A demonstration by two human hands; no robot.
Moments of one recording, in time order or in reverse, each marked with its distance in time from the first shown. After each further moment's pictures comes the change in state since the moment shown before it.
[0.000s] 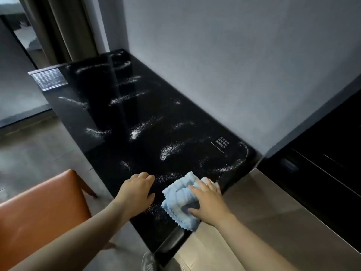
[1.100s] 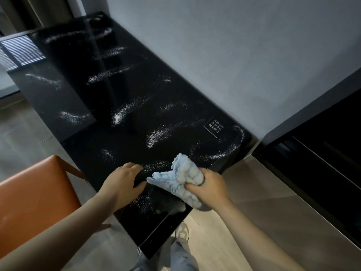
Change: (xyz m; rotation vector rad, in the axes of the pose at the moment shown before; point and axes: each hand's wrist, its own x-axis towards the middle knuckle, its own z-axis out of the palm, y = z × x) left_hand 0.029 0.004 0.012 -0.184 0.003 -0.071; right_hand 0.016 0.038 -0.013 0.535 0.241 0.219
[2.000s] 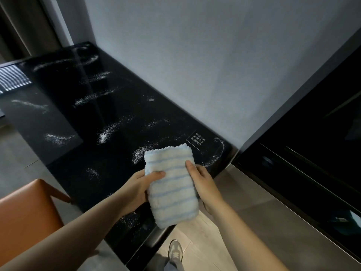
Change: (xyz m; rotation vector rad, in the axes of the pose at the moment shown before) left_hand 0.011 0.088 -0.023 -1.519 -0.389 -0.212; right_hand -0.013 -0.038 -0.055 0.752 0.013 0.323
